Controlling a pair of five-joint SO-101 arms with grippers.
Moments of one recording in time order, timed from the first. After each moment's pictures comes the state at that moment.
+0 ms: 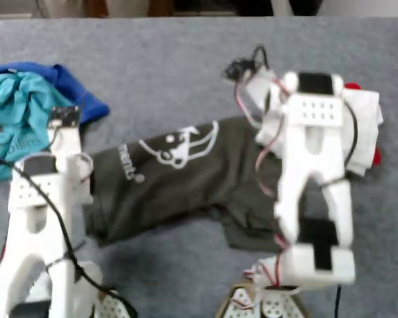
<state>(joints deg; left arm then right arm) -12.2 -35.2 49.2 69.1 -14.9 0.4 -0.6 2.5 89.7 47.3</state>
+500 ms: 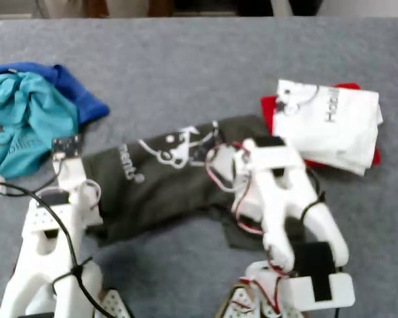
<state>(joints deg) -12.4 -40.0 72.4 47.9 -8.9 -9.1 -8.3 43.0 75.9 51.6</state>
